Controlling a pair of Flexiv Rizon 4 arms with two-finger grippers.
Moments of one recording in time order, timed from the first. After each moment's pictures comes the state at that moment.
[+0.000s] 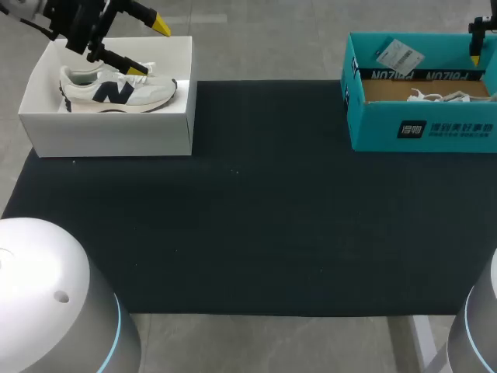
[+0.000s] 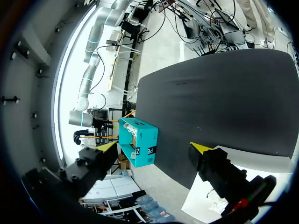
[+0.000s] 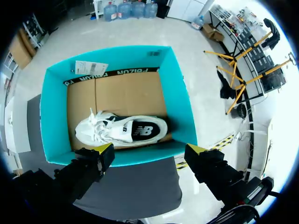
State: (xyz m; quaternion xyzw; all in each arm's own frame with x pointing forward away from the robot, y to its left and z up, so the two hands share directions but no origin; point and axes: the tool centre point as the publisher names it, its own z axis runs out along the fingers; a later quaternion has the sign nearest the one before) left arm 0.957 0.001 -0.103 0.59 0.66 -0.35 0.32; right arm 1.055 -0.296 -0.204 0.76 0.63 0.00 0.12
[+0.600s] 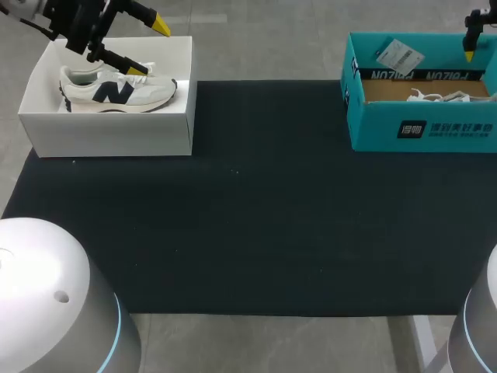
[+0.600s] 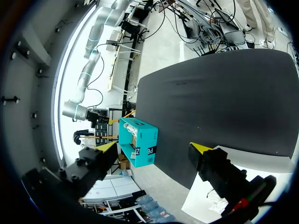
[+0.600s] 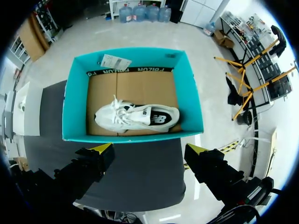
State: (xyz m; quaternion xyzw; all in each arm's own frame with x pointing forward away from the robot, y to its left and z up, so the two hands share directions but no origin) left arm 0.957 0.001 -0.103 0.59 0.66 -0.35 0.32; right arm 1.016 -0.258 -0.173 0.74 0.66 0.03 0.11
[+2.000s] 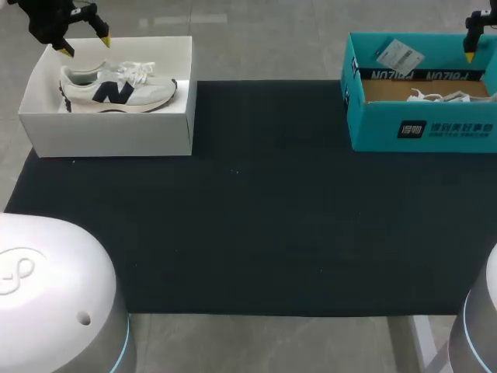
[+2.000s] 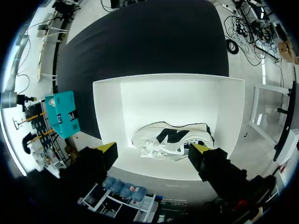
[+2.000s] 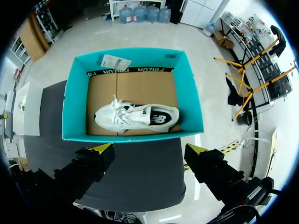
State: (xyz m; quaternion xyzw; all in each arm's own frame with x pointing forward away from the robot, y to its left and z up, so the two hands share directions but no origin) left arm 1.128 0.186 -0.200 0.69 0.70 -0.01 0.19; right arm 1.014 -0.258 -0.174 0.74 0.66 0.04 0.11
